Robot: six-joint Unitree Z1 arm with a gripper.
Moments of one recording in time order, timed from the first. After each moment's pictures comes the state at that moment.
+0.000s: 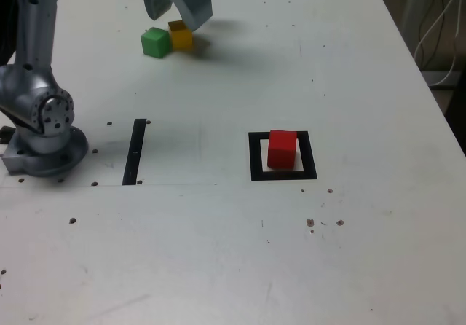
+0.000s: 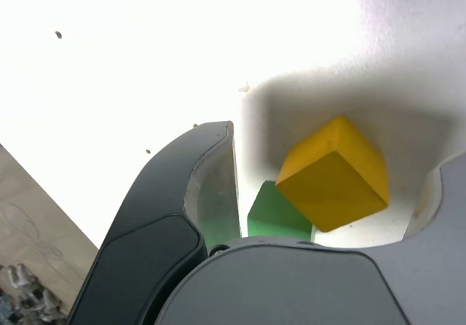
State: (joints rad) arm 0.90 2.02 -1.46 1.02 0.39 1.45
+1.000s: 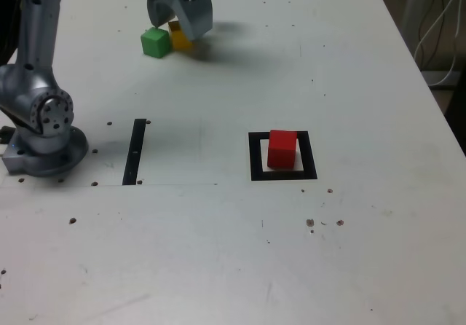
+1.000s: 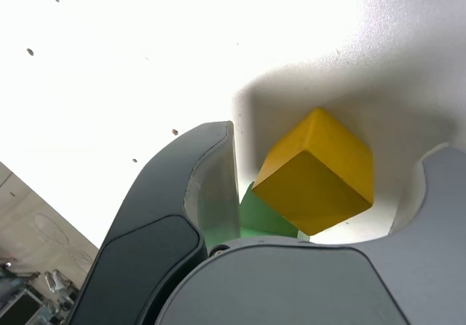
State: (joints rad) arm 0.88 2.05 -1.44 1.01 0.39 1.50
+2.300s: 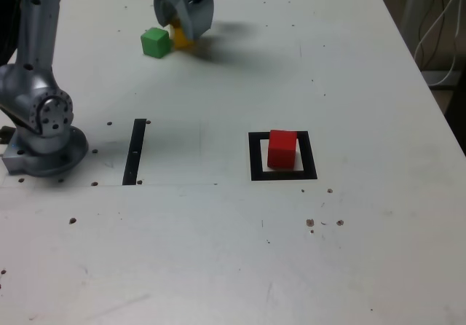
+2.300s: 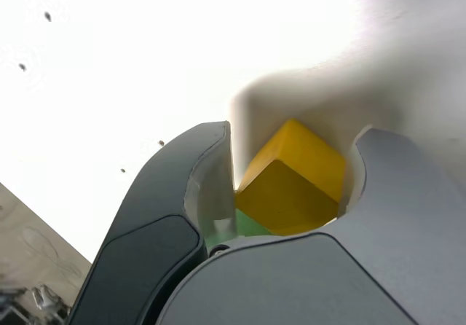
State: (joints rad) arm 0.85 2.04 -1.46 1.00 0.37 1.49
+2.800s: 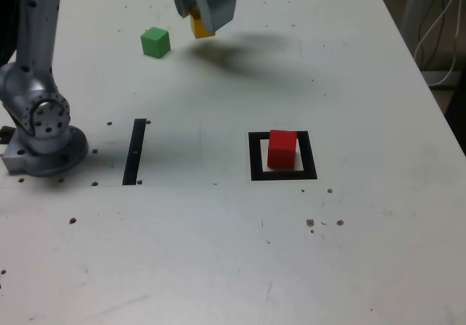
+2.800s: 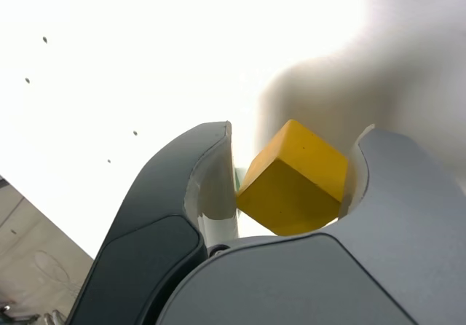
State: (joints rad) arm 0.70 1.99 -1.54 1.12 0.37 1.40
